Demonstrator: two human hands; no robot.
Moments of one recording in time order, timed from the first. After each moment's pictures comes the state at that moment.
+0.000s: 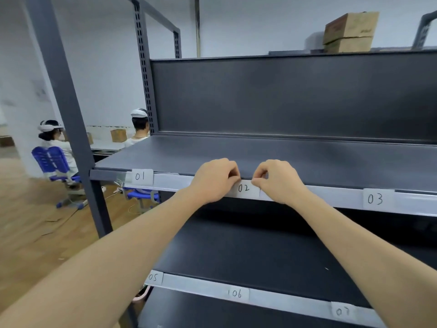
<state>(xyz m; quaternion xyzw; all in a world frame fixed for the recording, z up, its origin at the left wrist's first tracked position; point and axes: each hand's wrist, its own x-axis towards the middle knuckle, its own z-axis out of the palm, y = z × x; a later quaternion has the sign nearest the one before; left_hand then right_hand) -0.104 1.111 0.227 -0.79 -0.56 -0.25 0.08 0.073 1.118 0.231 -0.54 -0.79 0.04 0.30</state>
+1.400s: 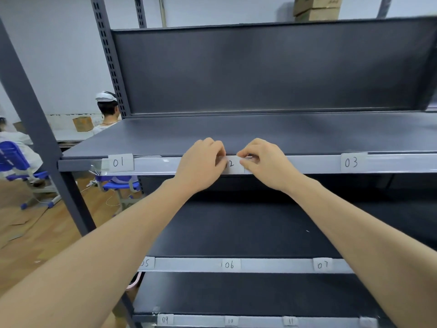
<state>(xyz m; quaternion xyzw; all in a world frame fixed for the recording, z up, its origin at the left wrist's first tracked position) -0.107 1.111 0.203 -0.78 -0.52 -0.31 0.12 0.080 1.108 0.206 -0.49 -0.80 0.05 0.35</state>
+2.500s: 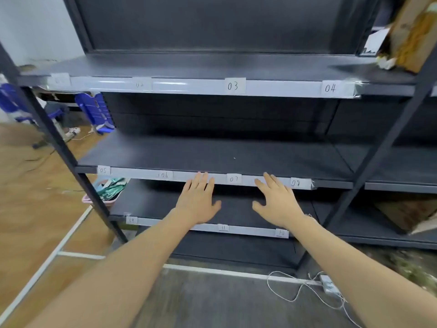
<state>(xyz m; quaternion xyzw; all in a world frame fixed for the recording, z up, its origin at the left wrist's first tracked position) 0.163 0.888 0.011 -0.76 -0.64 0.00 0.00 0.390 0.894 0.016 -0.61 -0.79 0.05 0.09</state>
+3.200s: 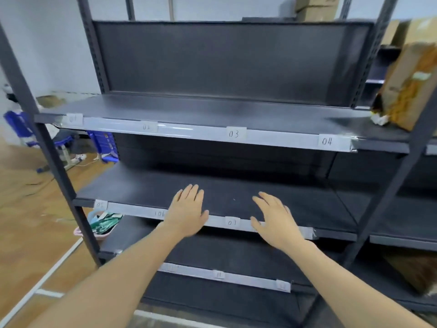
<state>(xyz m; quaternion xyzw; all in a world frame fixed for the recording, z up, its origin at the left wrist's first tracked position) 0.143 0.941 0.064 -0.74 -0.66 -0.06 0.06 0.389 0.938 0.070 -0.57 -0.80 0.04 0.17</state>
